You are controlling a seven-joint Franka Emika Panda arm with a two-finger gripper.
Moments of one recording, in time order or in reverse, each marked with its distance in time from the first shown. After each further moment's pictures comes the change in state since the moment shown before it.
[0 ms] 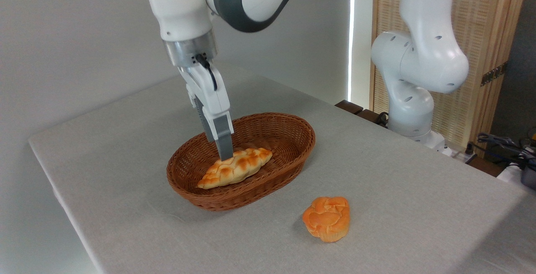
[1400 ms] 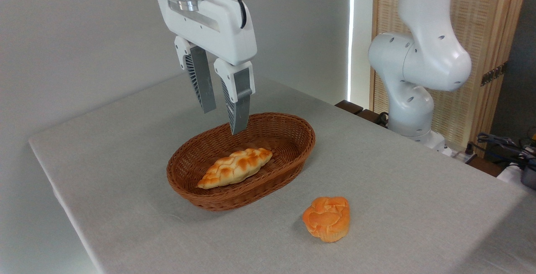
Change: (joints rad) arm 0.144 0.049 0.057 0.368 -0.032 -0.299 -0.004
